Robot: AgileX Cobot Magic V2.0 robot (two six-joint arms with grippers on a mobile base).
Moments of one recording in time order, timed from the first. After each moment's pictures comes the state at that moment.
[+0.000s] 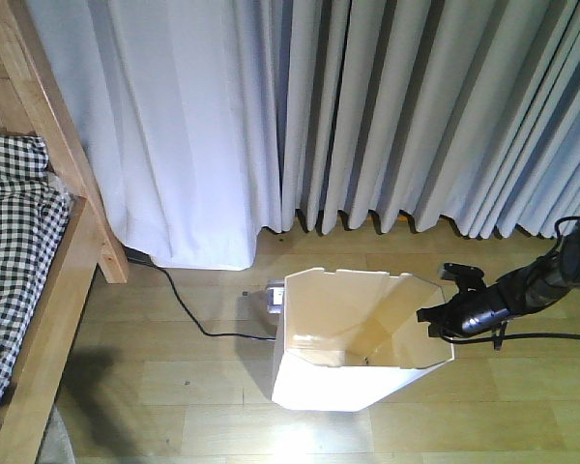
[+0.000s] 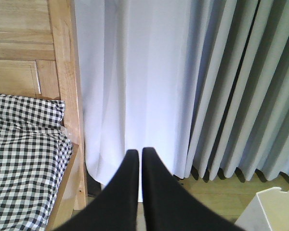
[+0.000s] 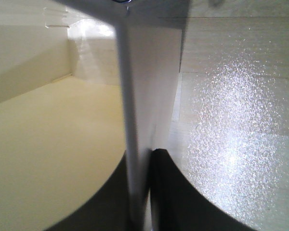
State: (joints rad) left arm 0.01 -0.01 0.03 -0.04 0.27 -0.04; right arm -0.22 2.99 -1.68 1.03 0.44 -1.21
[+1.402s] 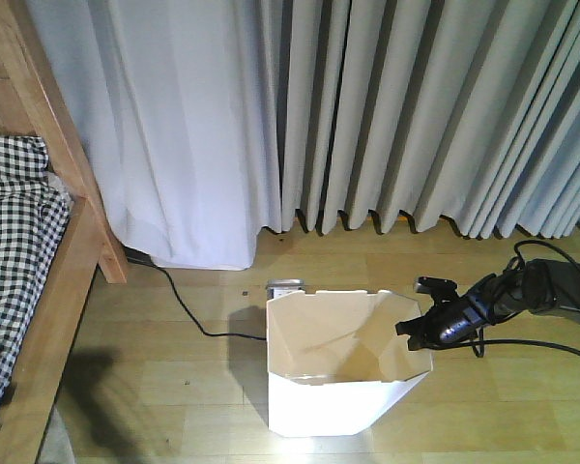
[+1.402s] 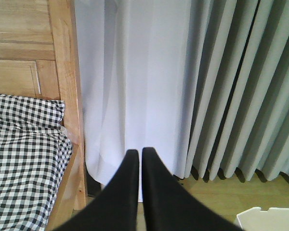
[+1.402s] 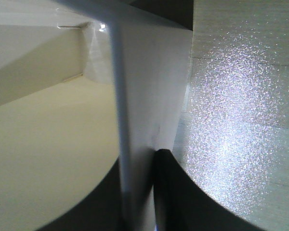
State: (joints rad) left arm 0.01 -0.01 0.03 -0.04 0.27 -0.04; right arm -0.14 3.16 -1.90 0.81 0.49 -0.96
